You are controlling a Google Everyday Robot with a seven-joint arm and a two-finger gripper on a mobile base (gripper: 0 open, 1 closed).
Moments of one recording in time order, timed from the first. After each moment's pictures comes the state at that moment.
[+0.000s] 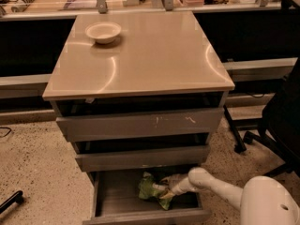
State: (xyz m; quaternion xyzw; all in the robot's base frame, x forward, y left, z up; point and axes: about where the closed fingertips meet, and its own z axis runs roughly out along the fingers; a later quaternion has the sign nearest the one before) arm 0.567 -0.070 0.169 -0.67 0.64 0.17 0.33
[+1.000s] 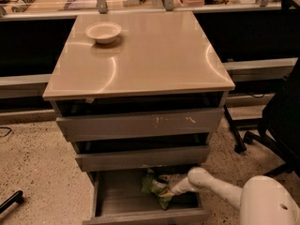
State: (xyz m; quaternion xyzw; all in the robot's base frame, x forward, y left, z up) arm 0.567 -0.070 0.169 -0.67 0.64 0.17 0.33
